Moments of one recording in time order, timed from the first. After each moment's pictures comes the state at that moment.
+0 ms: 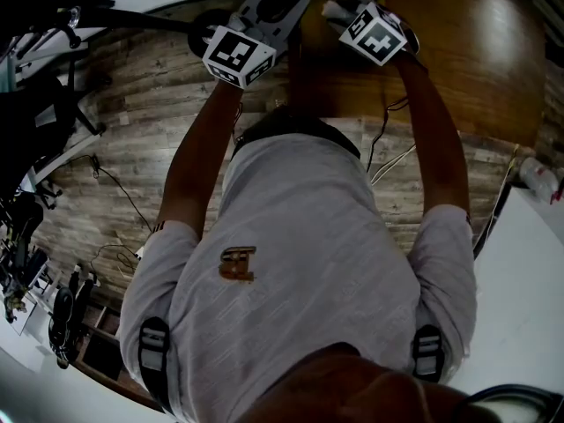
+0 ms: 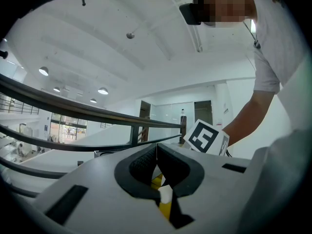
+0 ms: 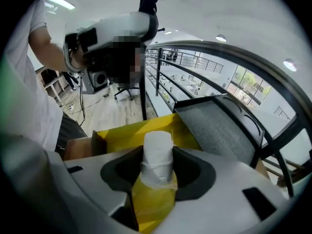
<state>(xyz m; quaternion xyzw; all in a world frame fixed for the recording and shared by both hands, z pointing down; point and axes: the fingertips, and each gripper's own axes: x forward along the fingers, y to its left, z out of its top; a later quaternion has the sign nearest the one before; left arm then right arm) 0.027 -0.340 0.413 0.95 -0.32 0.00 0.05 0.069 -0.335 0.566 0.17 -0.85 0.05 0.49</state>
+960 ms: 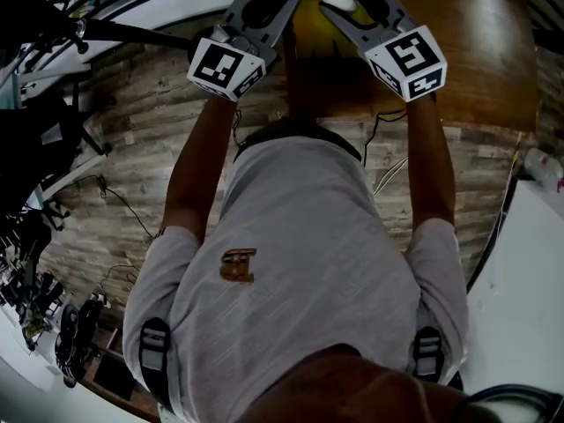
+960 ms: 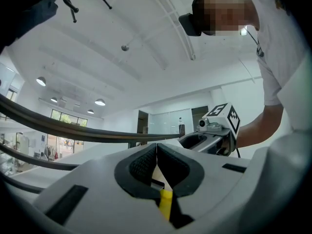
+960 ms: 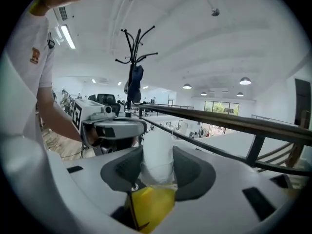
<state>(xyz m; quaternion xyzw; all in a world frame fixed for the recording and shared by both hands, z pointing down) 0.032 -0.301 0.334 0.95 -0.32 -0.04 0.00 0.070 -0.303 0.366 0.32 -0.93 0.02 0.18</state>
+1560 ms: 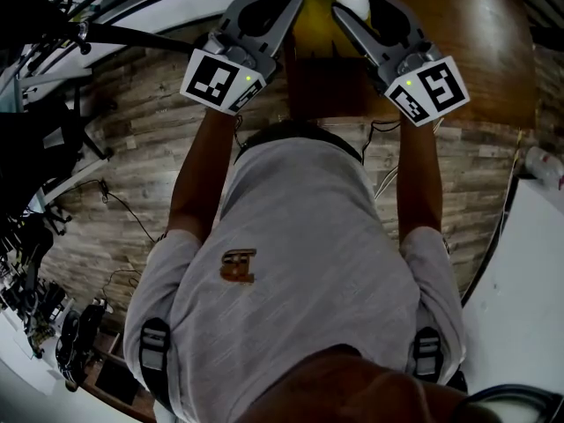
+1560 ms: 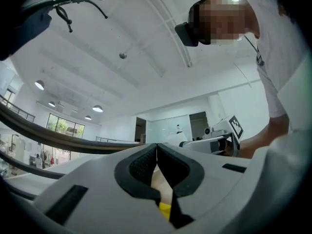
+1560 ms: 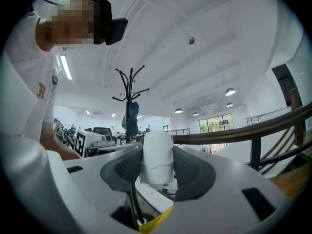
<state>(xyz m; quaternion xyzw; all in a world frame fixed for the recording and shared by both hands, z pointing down) 0.036 -0.276 0.290 0.95 -0.31 -0.08 -0.02 0.089 -0.271 0.299 0.34 -0.94 0.04 -0.02</state>
